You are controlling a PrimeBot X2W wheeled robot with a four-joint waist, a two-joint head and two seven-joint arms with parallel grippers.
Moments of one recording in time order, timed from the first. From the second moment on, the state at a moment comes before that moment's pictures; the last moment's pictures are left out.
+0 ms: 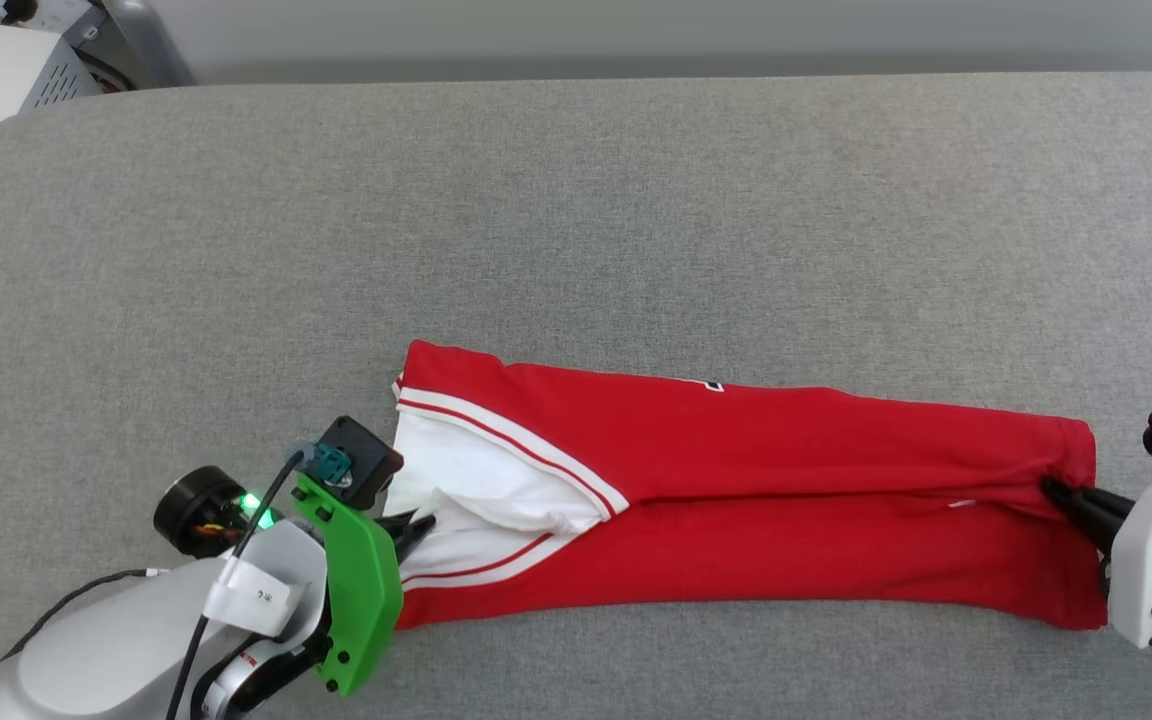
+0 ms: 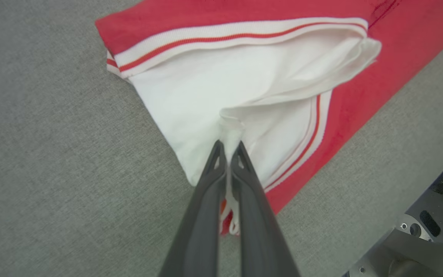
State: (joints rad) left arm -0.72 0.82 -1.28 0.04 -1.01 0.09 0.22; right arm -0.34 -0.79 0.61 0.27 0.89 0.13 0.22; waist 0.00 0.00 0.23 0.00
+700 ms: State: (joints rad) left arm -0.57 0.74 -1.13 0.12 -0.93 0.37 -0.23; right arm -0.19 -0.84 0.36 0.10 1.04 0.13 0.20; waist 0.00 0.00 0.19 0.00
